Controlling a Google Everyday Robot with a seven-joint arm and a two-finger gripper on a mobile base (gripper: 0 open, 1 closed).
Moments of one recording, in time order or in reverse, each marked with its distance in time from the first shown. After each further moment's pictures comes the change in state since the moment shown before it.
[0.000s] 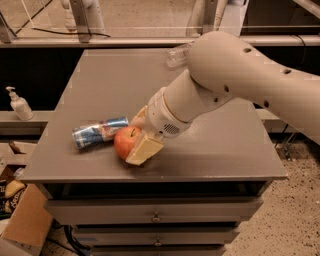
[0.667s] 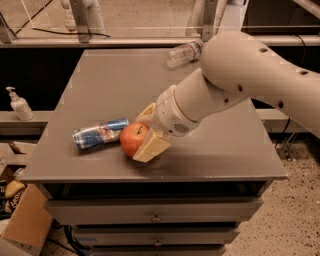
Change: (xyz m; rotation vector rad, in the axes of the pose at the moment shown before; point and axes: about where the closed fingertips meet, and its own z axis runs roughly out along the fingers) arm 0.004 -0.004 -0.012 0.026 -0.034 -0.053
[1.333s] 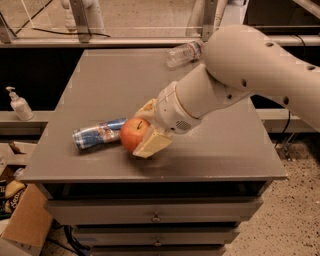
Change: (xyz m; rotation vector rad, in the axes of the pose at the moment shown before) arm -0.006 0.001 -0.010 -0.002 -0.011 -0.035
